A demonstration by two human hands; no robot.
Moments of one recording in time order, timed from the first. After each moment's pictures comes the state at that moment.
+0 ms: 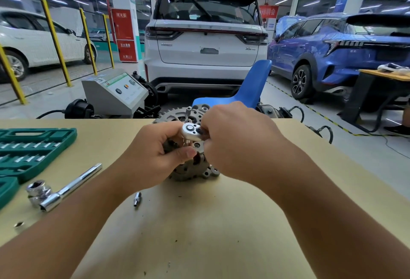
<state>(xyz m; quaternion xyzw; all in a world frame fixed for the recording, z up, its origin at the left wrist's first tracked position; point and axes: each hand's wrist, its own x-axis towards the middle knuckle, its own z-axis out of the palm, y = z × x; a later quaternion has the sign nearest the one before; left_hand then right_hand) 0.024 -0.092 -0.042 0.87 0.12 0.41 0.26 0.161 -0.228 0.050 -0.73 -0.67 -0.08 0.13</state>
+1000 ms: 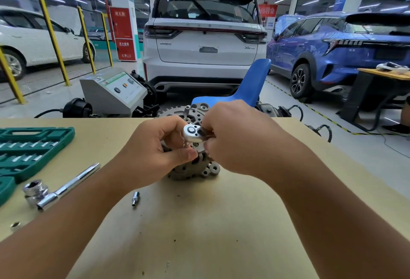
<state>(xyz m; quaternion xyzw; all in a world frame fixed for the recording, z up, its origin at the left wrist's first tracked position) 0.022 -0.100 -0.033 0.85 0.15 0.41 0.30 0.169 -0.225 0.053 -0.73 -0.67 -0.04 0.12</state>
